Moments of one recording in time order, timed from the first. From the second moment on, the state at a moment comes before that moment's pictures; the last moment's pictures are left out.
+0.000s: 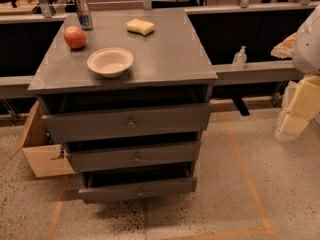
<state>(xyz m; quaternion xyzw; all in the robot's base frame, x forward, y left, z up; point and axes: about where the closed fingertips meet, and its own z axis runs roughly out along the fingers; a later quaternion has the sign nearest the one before) 0.438 -0.217 0.976 -0.60 0.78 -0.03 0.16</state>
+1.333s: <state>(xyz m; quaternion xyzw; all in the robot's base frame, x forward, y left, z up) 0.583 -0.266 1.031 -0.46 0.79 0.02 0.40</state>
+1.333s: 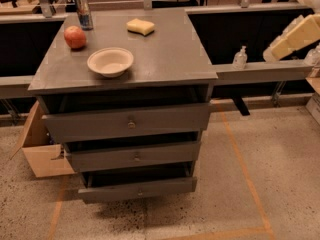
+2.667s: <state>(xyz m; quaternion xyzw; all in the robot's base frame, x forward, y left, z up) 0.766 -0.182 1.040 -0.42 0.75 0.12 0.51</state>
